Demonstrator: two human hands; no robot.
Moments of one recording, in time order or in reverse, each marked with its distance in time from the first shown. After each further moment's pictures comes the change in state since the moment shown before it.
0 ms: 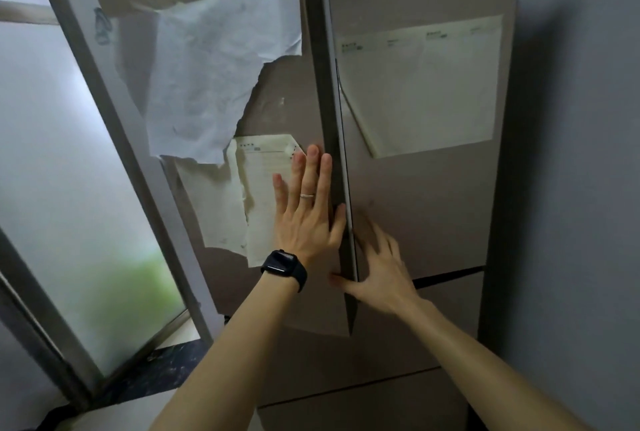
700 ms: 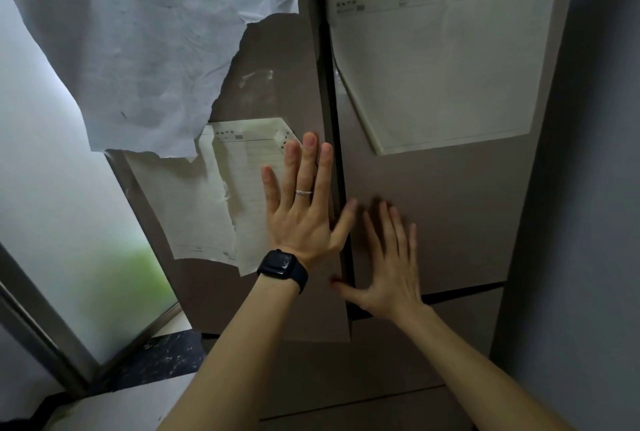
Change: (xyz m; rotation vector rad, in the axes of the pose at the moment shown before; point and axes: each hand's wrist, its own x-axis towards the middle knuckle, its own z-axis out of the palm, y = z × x) left_hand 0.024 0.004 0.062 0.070 0.192 0.000; right_hand 0.055 0.059 0.026 -0.219 0.323 -0.249
